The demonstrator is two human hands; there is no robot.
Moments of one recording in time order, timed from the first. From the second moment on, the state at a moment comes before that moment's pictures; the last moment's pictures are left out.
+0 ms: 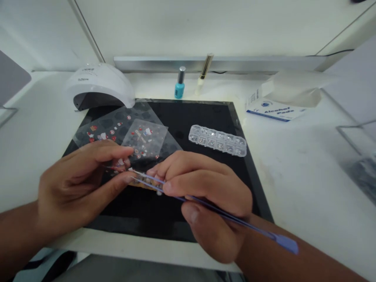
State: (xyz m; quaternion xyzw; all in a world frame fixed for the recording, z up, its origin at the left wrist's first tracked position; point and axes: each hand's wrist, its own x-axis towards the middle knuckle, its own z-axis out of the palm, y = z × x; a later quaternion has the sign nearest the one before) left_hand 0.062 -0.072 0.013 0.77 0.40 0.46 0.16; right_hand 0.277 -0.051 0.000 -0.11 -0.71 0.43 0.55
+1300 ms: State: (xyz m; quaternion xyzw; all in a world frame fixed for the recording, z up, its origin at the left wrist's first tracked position) left_hand 0.060 -0.072 0.016 0.78 0.41 0.44 0.18; right_hand 0.279 -0.053 -0.002 -0.16 -0.71 0.40 0.55
